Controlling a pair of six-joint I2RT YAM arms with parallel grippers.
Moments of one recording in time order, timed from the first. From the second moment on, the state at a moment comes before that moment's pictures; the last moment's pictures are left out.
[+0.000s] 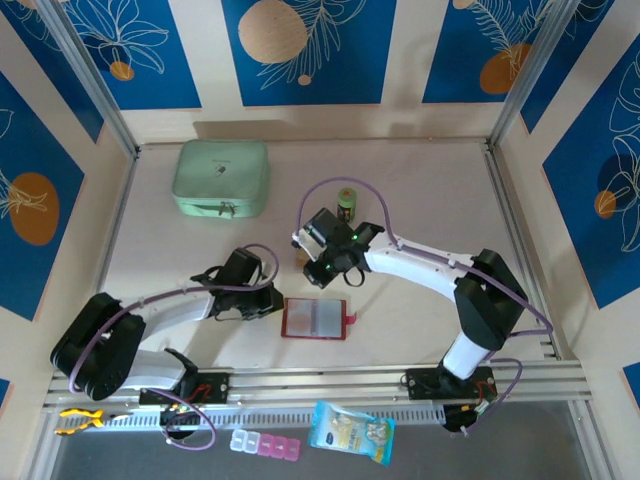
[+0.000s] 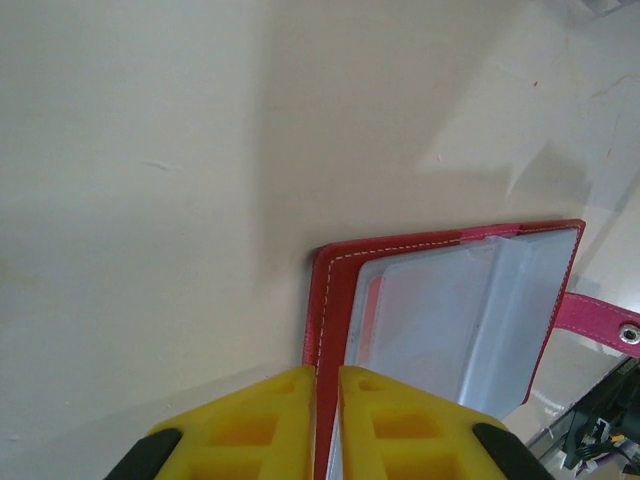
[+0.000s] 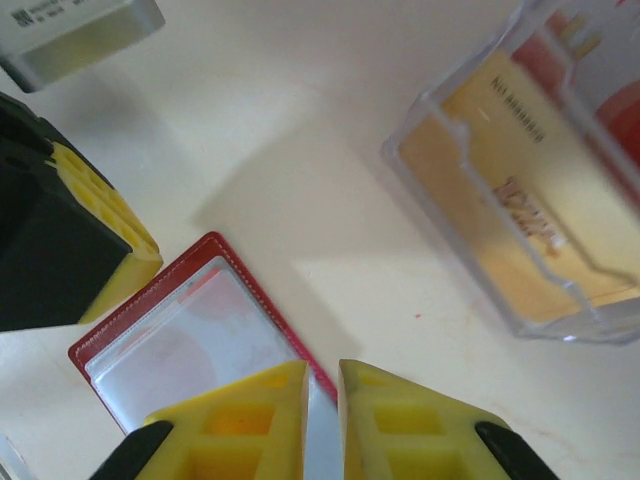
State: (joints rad) left arm -0.61 1.33 0.50 -0.22 0.43 -0.84; right arm 0.87 1.65 1.18 -0.65 -0.12 0.11
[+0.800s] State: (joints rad) left arm -0.70 1.32 0.50 -0.22 0.41 -0.89; right arm 0.92 1.62 1.10 -0.67 -0.13 0.52
